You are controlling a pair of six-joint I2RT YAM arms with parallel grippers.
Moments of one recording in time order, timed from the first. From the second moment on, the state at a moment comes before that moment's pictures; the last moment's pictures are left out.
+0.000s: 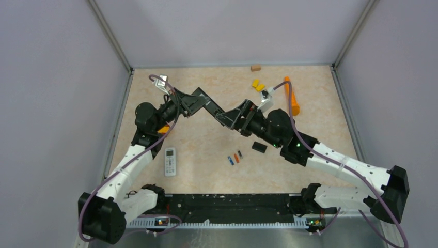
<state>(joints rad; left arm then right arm) -0.29 1.02 0.73 0.54 0.63 -1.28 0.97 1.07 0.91 0.04 0.12 1.05</state>
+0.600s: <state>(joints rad) -0.29 1.00 0.73 0.55 0.64 -1.28 0.92 1.17 0.90 0.22 0.05 1.26</state>
